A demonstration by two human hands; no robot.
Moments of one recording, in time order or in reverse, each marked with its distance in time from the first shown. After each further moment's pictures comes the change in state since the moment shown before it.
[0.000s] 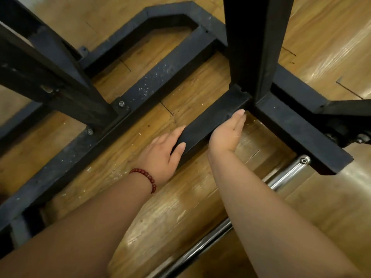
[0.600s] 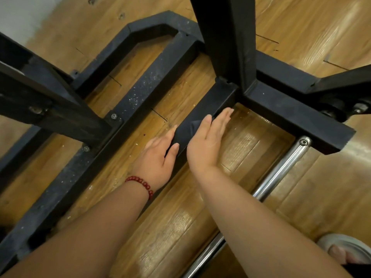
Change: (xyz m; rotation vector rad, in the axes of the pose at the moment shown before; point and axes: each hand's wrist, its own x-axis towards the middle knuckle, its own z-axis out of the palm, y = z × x) left_hand -0.002 0.000 0.004 0.009 0.061 0.042; right_hand -0.042 0.023 -0.014 -0.214 -0.155 -0.426
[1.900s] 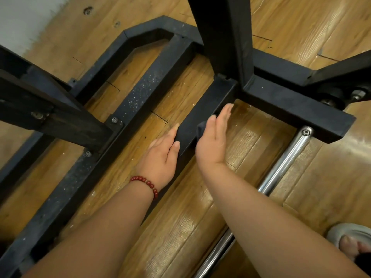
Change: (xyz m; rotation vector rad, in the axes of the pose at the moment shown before) left_hand -0.001 -0.003 -0.001 -0.048 -0.017 0.003; right_hand 0.002 0.012 -0.004 0.103 -0.045 0.008
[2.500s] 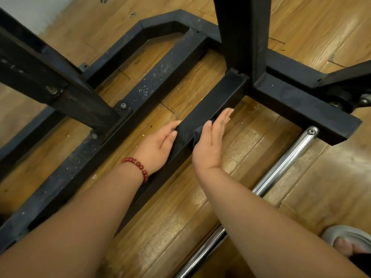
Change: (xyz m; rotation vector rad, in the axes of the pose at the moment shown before) left_hand -0.011 -0.011 -0.018 -0.112 -0.063 -0.042; right_hand -0.033 0.015 0.004 -0.059 -0.090 -0.062
